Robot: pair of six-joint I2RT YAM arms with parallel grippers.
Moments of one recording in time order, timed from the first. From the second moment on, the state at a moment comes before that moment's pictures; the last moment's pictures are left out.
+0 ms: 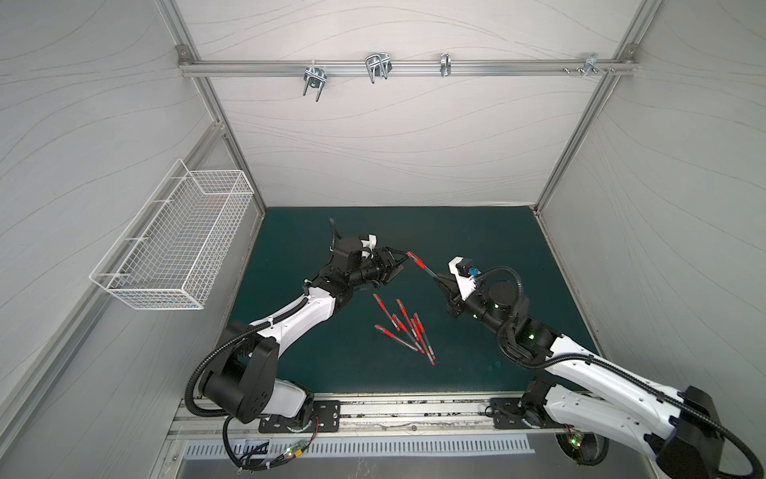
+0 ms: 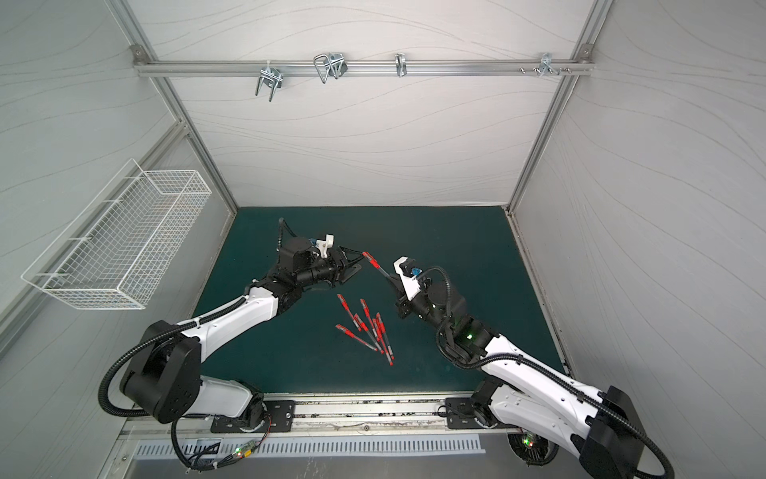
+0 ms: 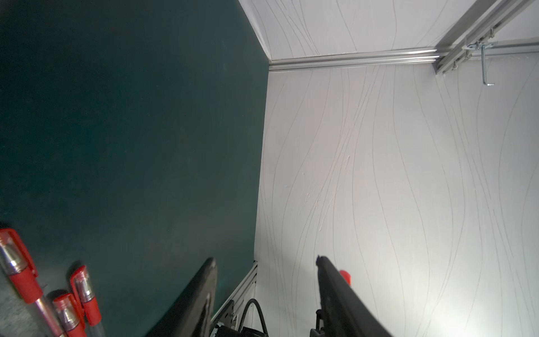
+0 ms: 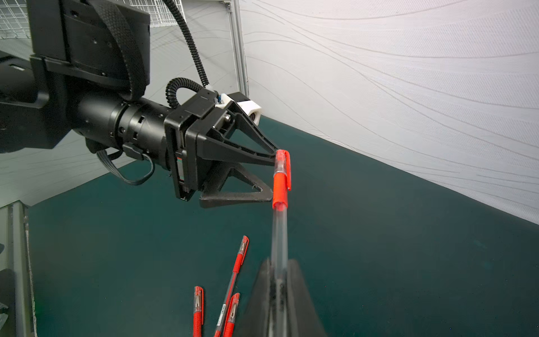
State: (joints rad) left arm -0.45 1.41 0.83 0.23 0.56 -1.33; right arm 0.87 0.91 0.59 0.16 0.06 0.01
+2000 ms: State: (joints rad) left arm -0.49 1.28 0.76 0.28 0.43 -1.34; right arm 0.99 0.91 0.59 0.12 0.12 -0.01
